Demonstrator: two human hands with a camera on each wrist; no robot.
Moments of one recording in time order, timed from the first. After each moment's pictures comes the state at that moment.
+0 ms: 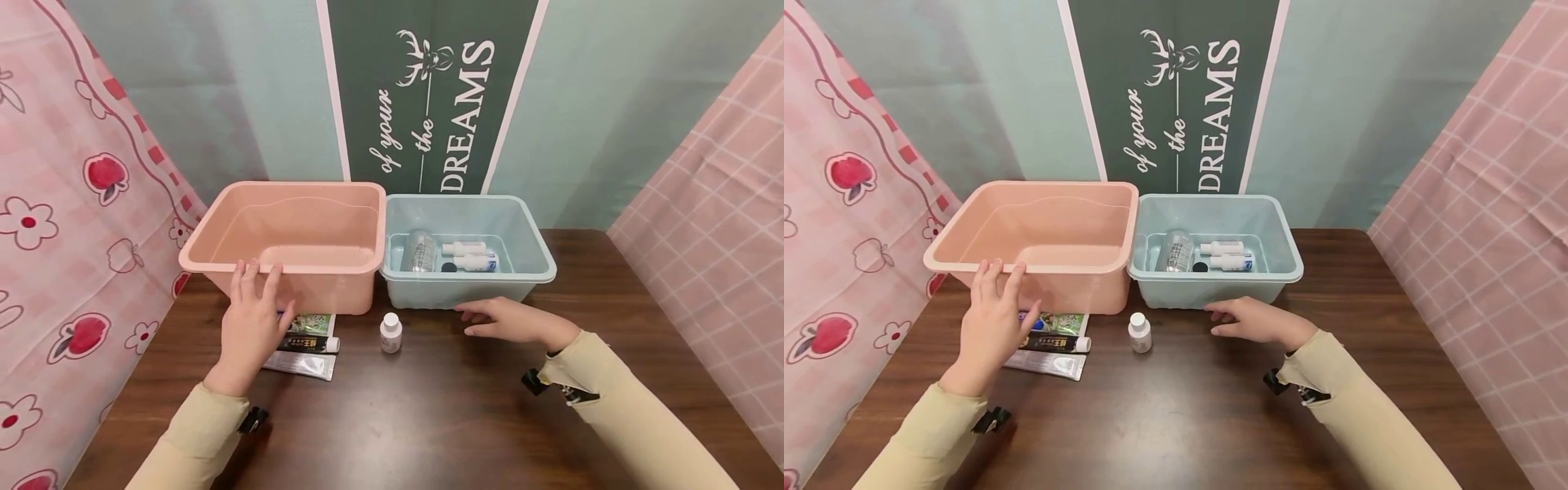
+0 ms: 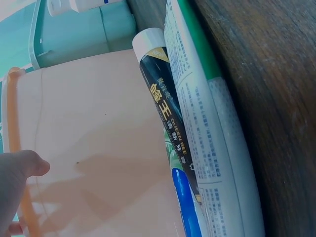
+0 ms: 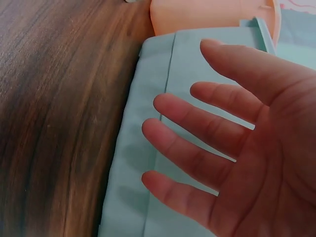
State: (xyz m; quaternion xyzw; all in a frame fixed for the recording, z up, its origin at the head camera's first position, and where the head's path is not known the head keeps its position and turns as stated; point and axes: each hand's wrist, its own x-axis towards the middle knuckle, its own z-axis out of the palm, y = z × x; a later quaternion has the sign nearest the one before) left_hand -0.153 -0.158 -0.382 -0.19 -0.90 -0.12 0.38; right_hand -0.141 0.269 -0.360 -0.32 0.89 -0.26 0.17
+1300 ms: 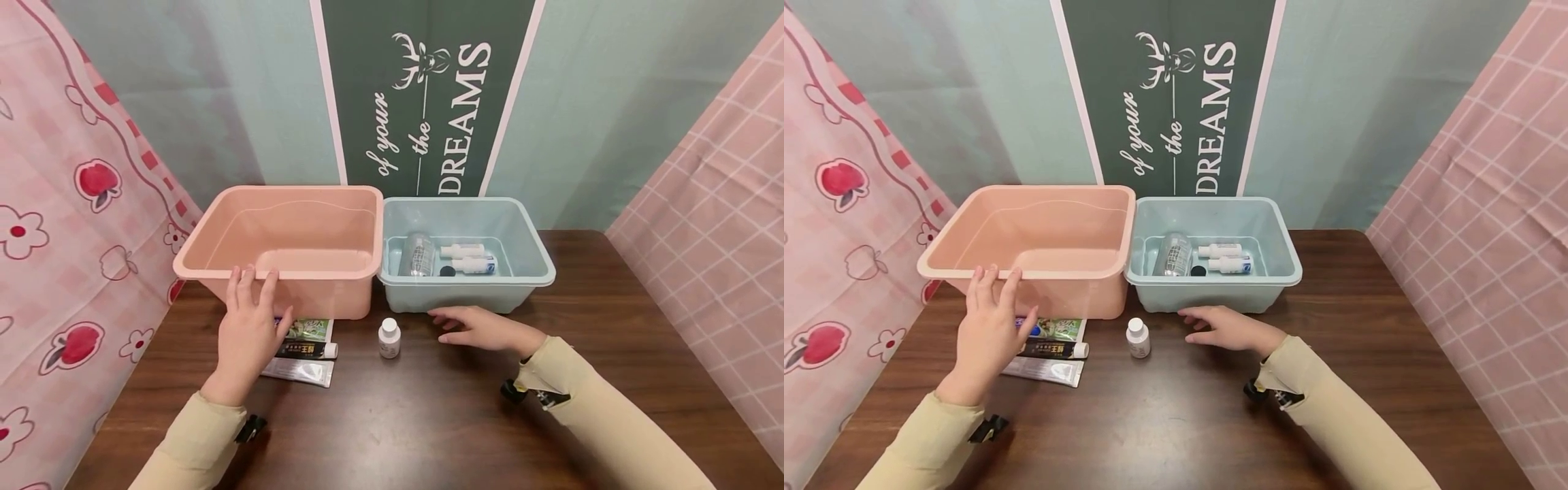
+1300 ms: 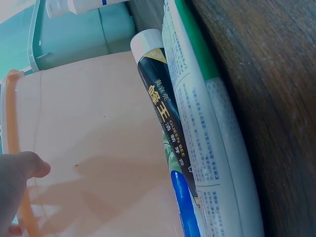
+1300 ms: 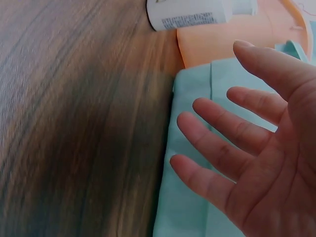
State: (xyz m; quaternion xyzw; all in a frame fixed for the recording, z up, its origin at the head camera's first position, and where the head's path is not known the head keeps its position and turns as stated) left_hand -0.155 -0.158 -0.385 -0.20 -0.89 -0.12 0.40; right_hand -0.151 0.239 -0.392 -0.32 0.86 -0.35 0.18
